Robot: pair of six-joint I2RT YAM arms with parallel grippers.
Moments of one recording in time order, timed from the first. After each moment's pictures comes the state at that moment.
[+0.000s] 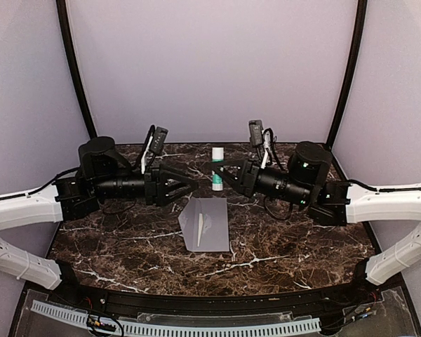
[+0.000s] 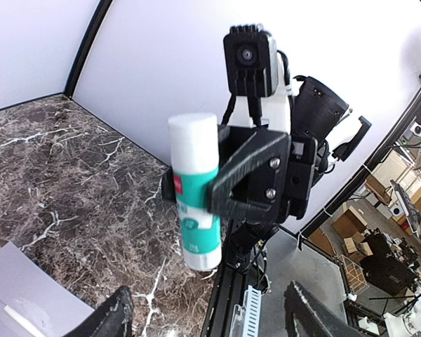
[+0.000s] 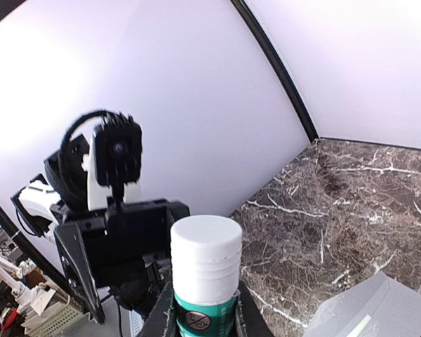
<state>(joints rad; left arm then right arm) -0.86 1.13 0.84 0.18 0.52 -0.49 1.05 1.31 0.86 0.48 -0.16 0.55</state>
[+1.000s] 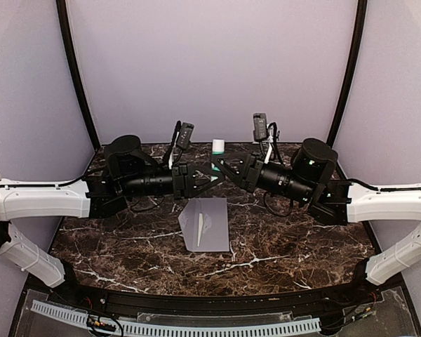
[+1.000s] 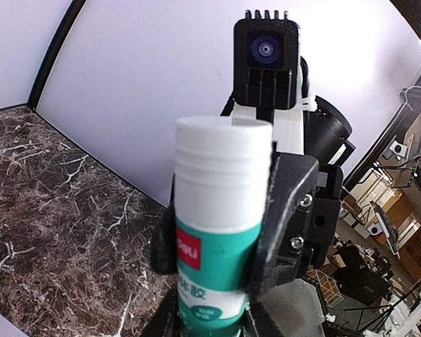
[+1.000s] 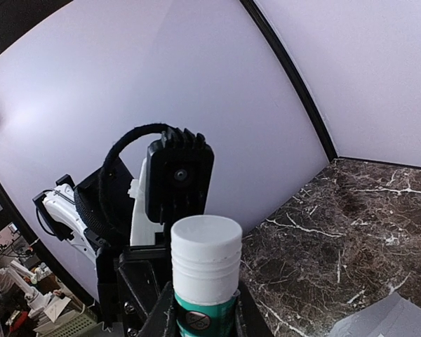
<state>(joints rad) -0.95 1.38 0.93 0.45 0.50 -0.63 1.05 1.30 0.87 0.57 -0.17 0.56</state>
